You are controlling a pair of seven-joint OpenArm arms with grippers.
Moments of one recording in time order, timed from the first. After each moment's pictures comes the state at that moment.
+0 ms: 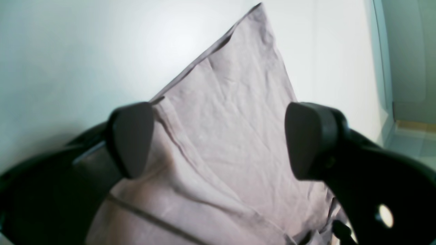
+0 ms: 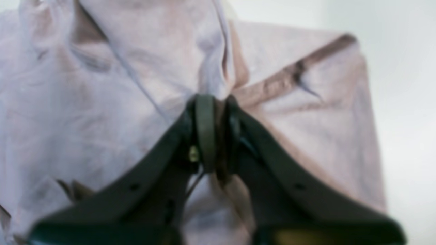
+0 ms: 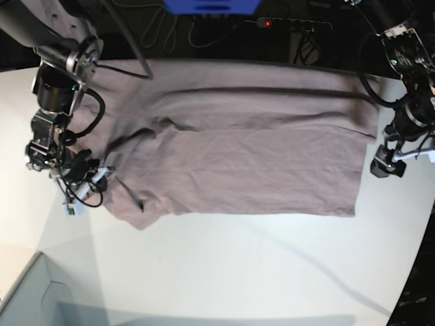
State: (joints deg) left arm 4.6 -8.2 -38.8 92.3 -45.4 7.8 55.5; right arm 20.1 8.2 31.6 47.4 -11.2 39.9 -25.4
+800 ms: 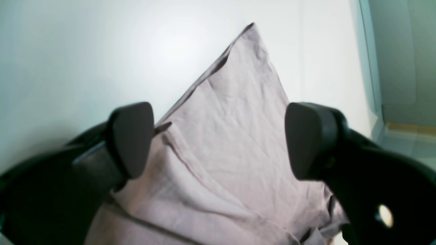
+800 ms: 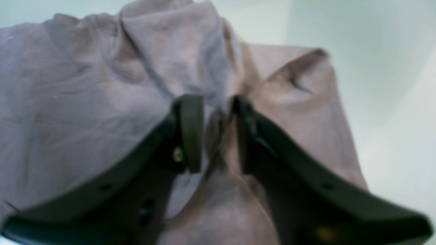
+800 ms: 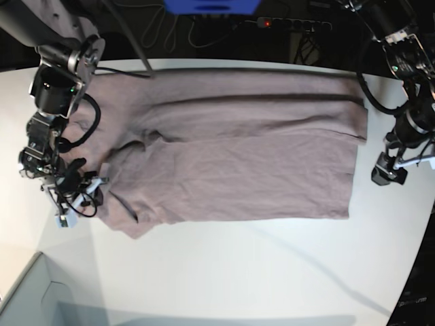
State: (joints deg) left arm 2.6 -8.2 -38.8 92.2 -45.4 7.8 55.6; right arm 19.9 7.8 31.5 53.4 -11.1 39.9 -25.4
